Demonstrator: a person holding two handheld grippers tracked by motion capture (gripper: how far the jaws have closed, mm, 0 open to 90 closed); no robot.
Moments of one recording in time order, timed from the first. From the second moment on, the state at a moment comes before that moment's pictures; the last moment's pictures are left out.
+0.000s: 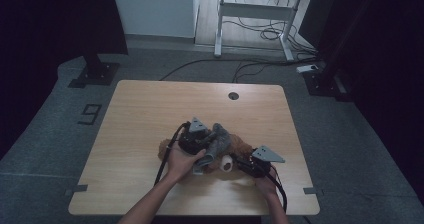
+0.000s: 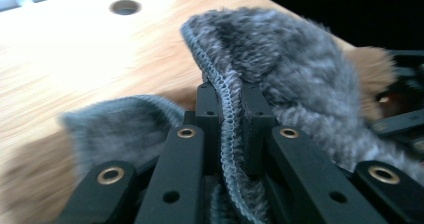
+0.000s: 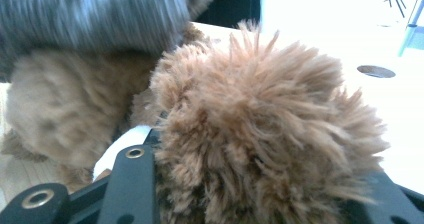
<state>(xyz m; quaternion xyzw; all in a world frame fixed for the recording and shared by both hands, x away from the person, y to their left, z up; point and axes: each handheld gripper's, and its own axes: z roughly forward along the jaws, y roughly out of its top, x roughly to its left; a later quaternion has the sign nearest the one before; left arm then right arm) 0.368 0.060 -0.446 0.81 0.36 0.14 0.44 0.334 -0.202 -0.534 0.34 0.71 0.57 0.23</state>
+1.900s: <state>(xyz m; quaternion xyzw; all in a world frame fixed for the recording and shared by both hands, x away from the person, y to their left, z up) 0.382 0.044 -0.447 0.81 0.36 0.13 0.44 0.336 -0.203 -0.536 0.35 0.70 0.58 0.23</state>
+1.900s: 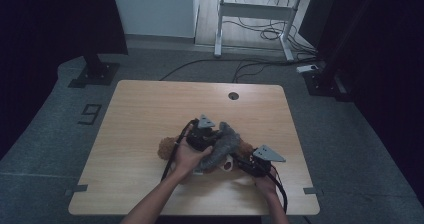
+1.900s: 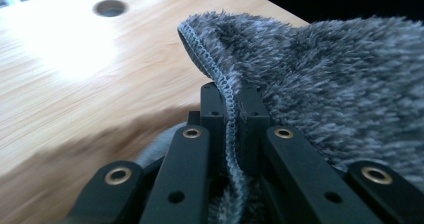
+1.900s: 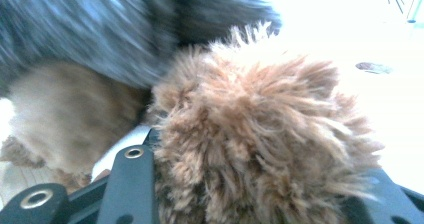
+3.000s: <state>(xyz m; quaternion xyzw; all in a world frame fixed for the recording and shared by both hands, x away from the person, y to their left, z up) 0.371 0.122 -0.438 0.79 0.40 0.16 0.44 0.339 -0.203 -0.536 0.35 0.70 0.58 0.22</state>
